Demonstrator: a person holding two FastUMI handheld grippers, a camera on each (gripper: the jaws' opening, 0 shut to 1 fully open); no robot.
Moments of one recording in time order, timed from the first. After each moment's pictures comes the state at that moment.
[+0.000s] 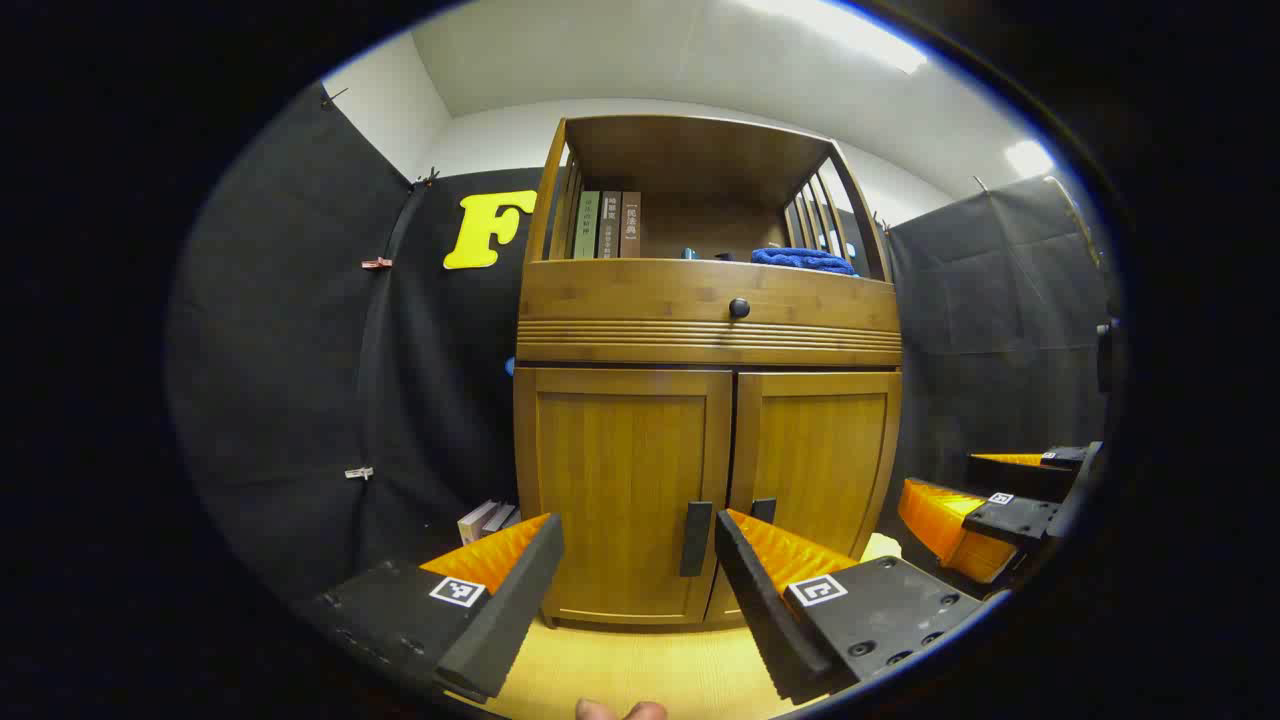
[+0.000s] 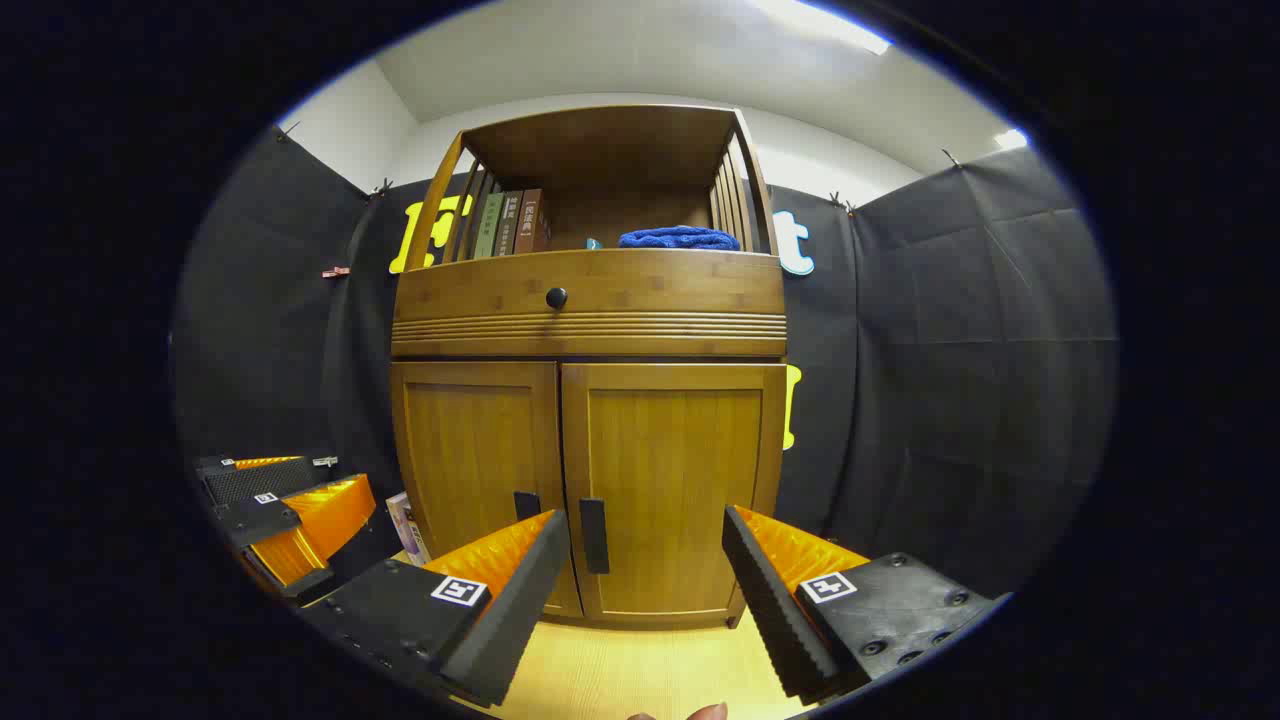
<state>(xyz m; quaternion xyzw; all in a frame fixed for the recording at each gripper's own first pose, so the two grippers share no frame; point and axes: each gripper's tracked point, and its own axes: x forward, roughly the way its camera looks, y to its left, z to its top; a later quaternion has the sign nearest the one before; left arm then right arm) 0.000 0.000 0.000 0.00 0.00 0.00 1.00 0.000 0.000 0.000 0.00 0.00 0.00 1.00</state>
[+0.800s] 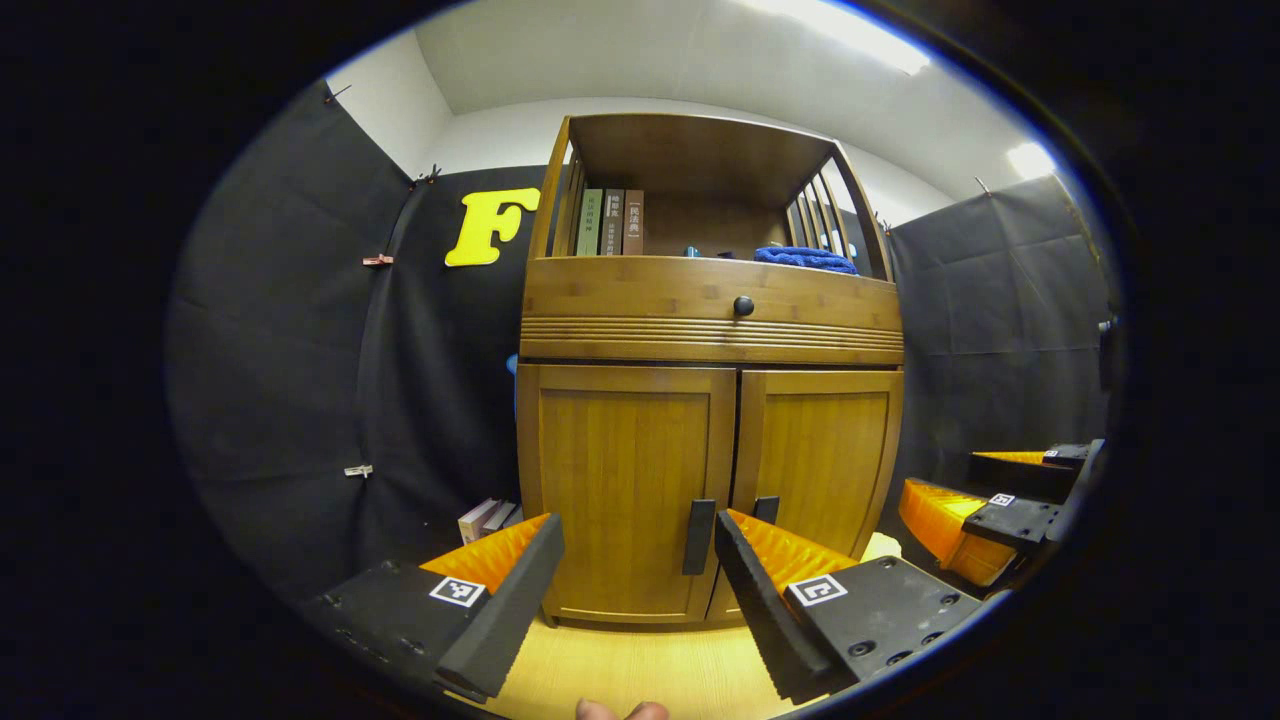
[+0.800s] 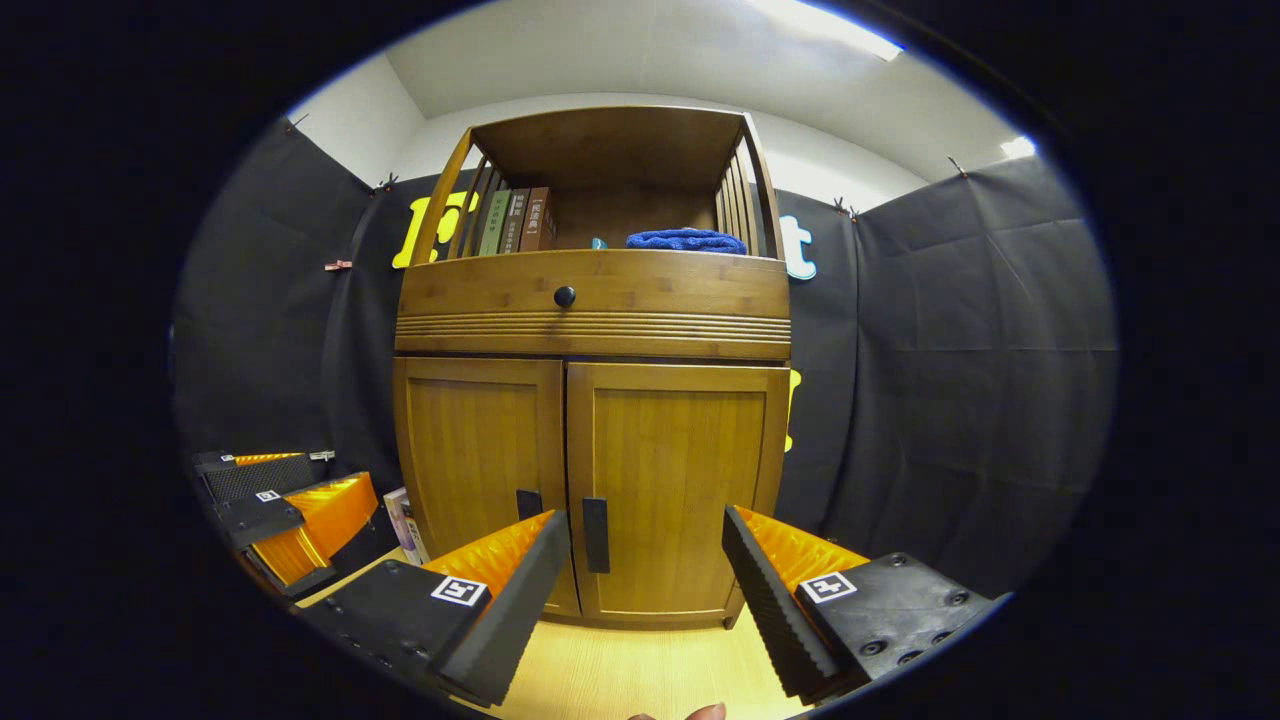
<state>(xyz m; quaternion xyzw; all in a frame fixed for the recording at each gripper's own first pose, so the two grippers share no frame) 0.002 0.007 0.000 0.00 0.00 0.00 1.00 -0.002 0.006 0.001 -0.01 0.00 0.00 1.00</state>
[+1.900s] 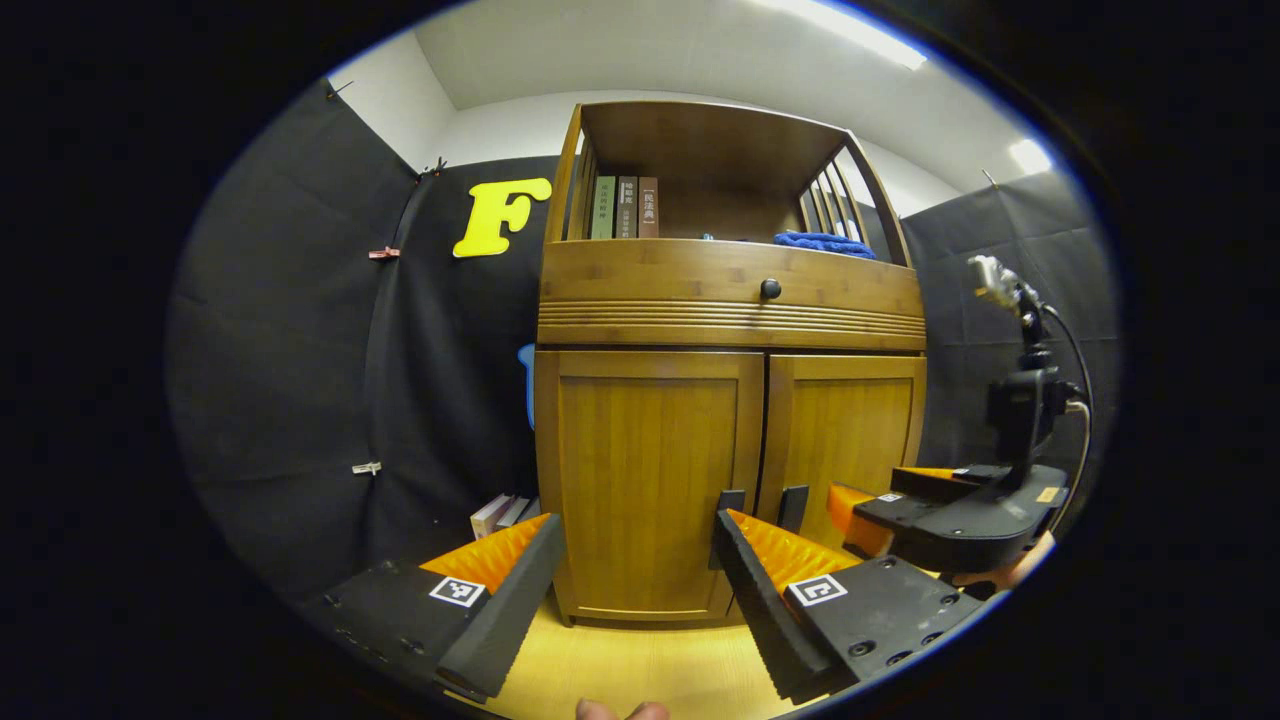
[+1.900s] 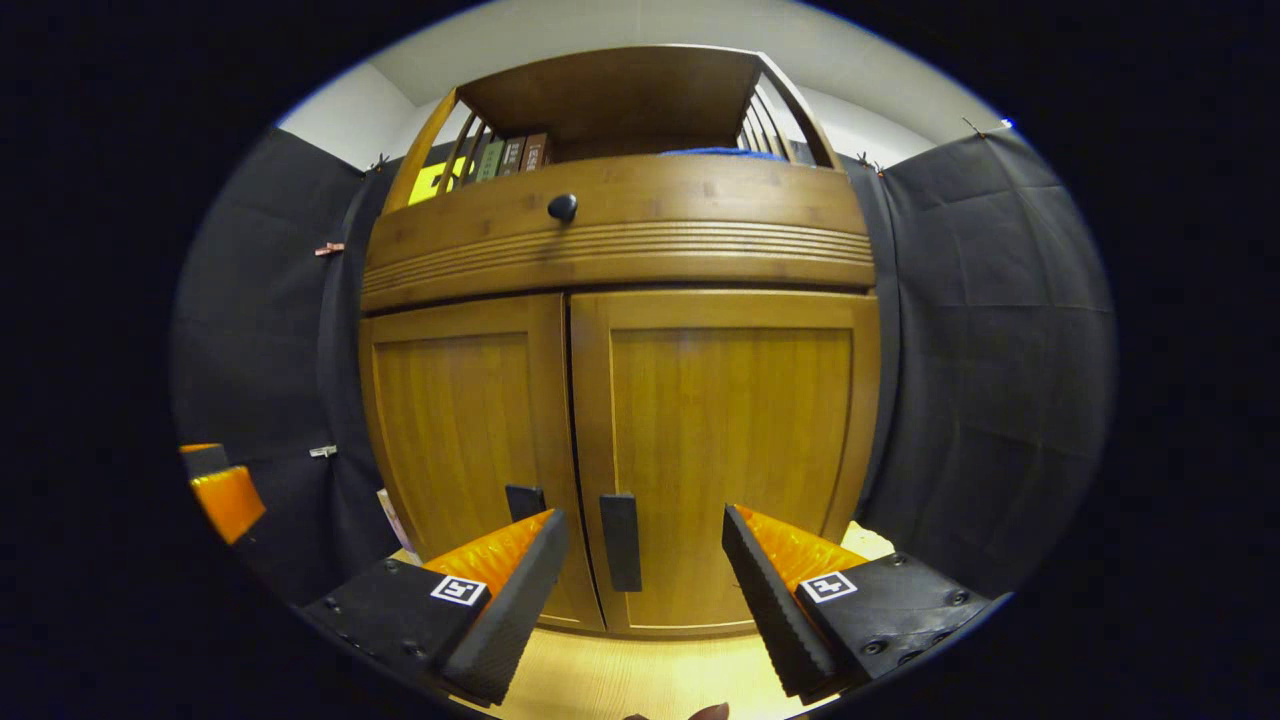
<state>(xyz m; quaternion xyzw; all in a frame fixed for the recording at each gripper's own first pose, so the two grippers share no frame) 0.019 0.035 -0.014 0.00 0.02 0.01 1.00 0.123 0.037 -0.072 0.01 0.05 0.03 1.00</state>
